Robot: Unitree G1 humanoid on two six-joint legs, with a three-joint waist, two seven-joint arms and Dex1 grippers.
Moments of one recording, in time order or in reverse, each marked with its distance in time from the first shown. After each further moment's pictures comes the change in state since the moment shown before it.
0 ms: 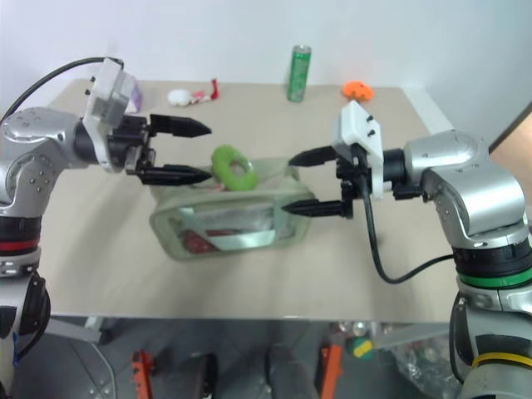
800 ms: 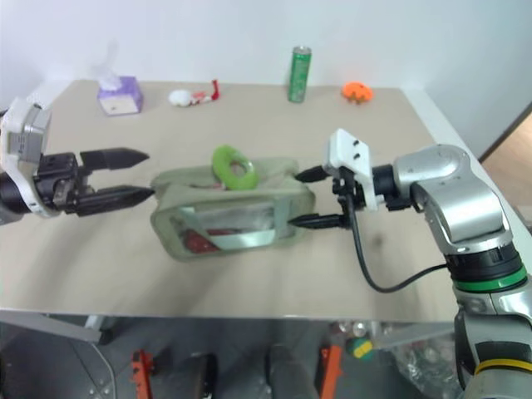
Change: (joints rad) left arm 0.466 0.187 0.357 -0.280 -0.265 0.196 0.176; right arm 0.043 -0.007 0.076 0.051 -0.104 -0.079 0.029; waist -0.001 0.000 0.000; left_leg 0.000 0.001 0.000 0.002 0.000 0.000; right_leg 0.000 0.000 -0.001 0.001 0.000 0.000
